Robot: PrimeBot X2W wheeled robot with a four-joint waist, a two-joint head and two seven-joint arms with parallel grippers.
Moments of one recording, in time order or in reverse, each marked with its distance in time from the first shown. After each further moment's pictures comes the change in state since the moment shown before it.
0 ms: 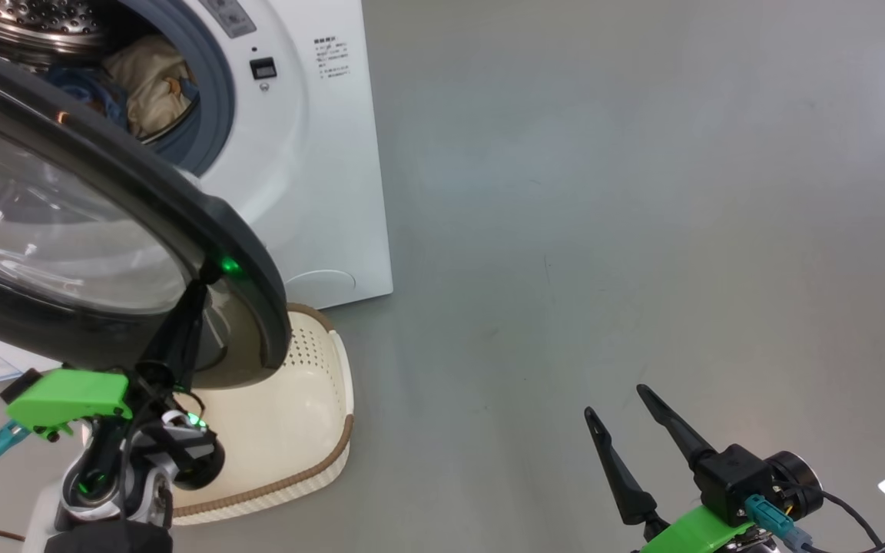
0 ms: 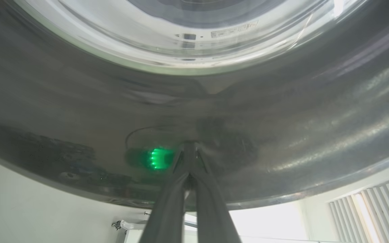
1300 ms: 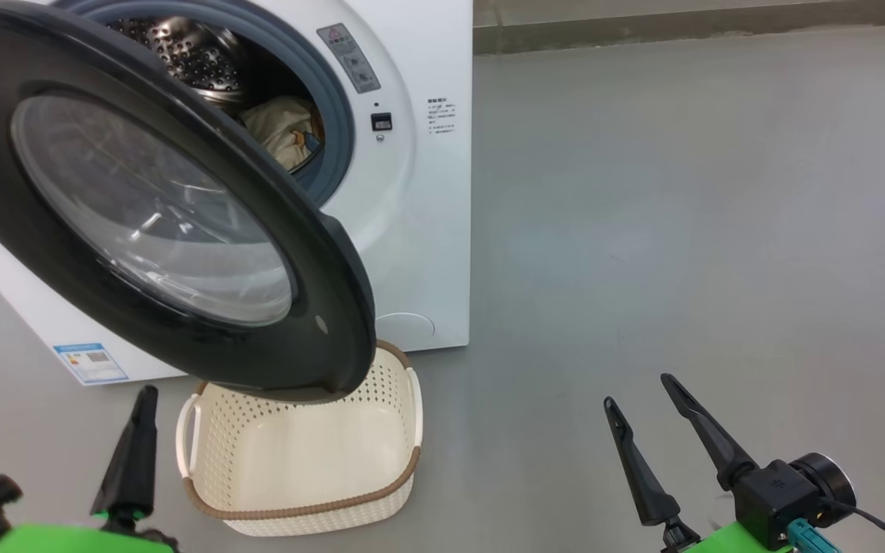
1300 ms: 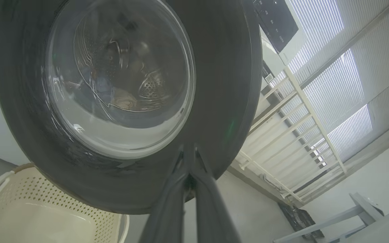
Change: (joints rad) left arm 0.430 0.173 -0.126 -0.491 0.579 -0.016 -0.361; right arm 0.088 -0.004 -0.022 -0.203 0.012 0.000 0.000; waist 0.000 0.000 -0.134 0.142
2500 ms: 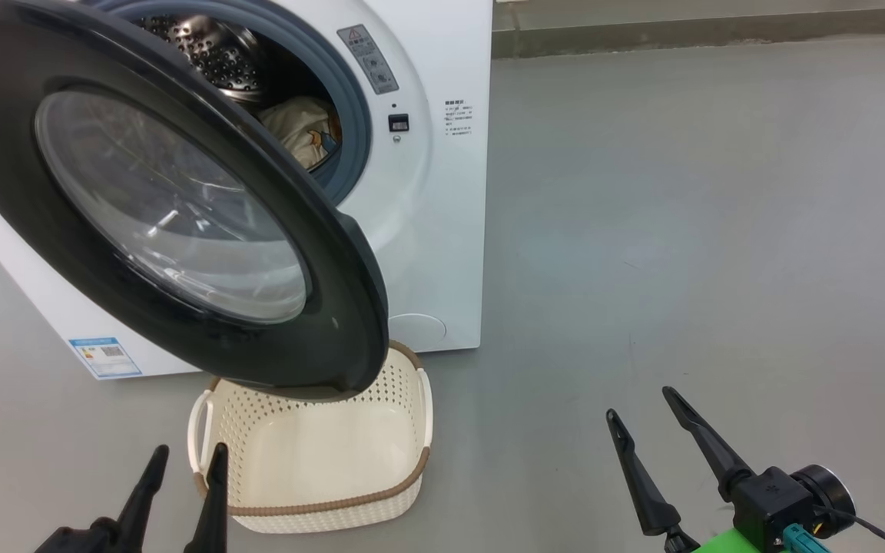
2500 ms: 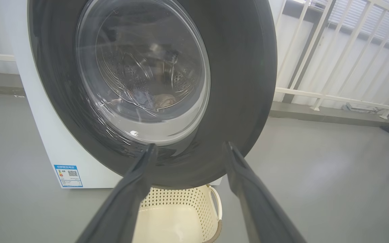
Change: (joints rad) left arm 0.060 -0.030 -0.064 0.157 0.740 -0.005 -0.177; right arm 0.011 0.005 -0.012 0.033 -0.012 0.000 0.000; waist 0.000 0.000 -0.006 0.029
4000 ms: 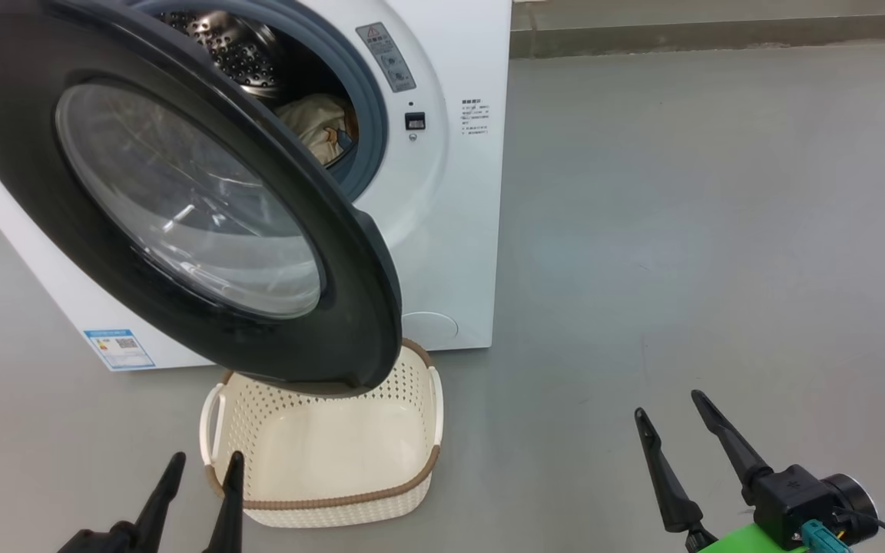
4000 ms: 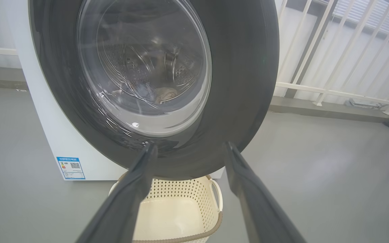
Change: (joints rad) left arm 0.000 -0.009 -0.022 0.021 0.014 0.000 0.000; right arm 0.000 0.014 -0.073 0.041 -0.009 0.000 0.000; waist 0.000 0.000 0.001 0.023
